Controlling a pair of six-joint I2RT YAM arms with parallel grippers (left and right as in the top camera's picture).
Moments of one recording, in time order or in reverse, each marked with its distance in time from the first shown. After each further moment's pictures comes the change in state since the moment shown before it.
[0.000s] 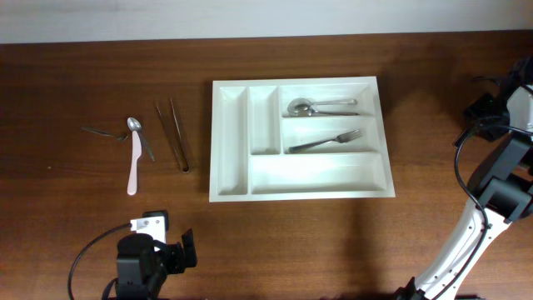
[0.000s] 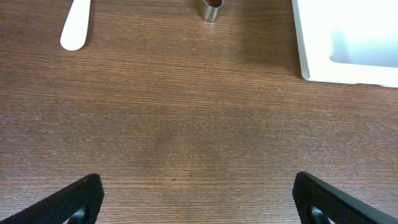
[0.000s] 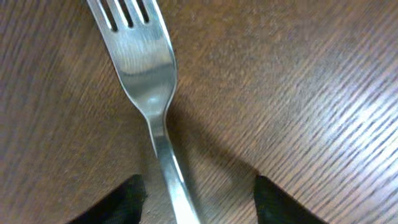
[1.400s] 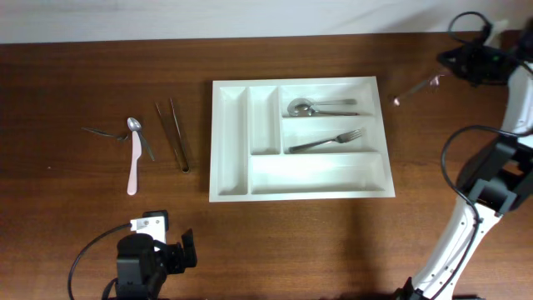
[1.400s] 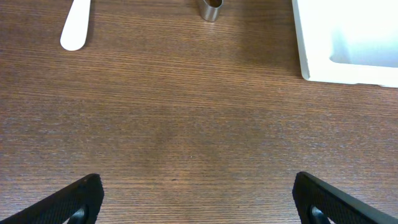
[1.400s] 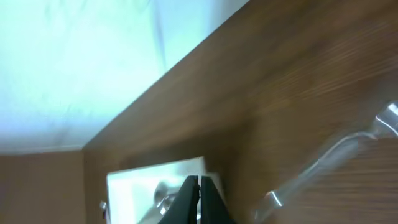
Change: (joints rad) left arm 0.000 0.000 0.000 0.000 0.000 0.000; right arm 0.100 0.031 0.335 -0.075 -0.909 -0.227
